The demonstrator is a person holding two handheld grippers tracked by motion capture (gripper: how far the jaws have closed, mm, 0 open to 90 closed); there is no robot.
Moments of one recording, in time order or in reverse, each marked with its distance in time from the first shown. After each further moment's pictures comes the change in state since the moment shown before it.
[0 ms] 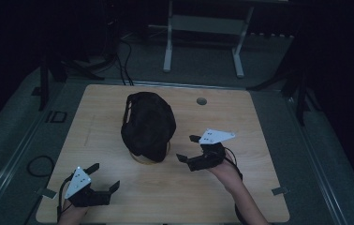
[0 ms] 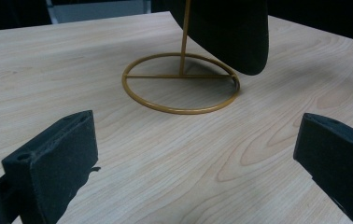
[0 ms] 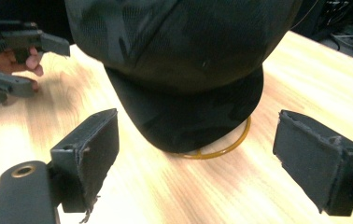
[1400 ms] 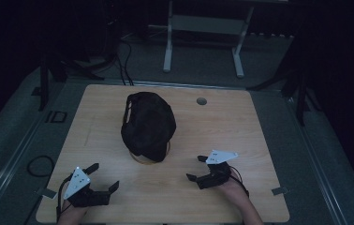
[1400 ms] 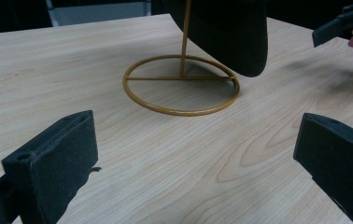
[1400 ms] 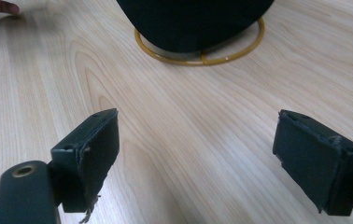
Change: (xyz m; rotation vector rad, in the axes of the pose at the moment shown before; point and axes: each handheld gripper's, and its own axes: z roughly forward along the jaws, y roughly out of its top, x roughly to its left) left arm 0.001 0.000 -0.002 -0.005 0.001 0.001; right arm -0.007 -0.088 0.001 0.100 0.018 0.035
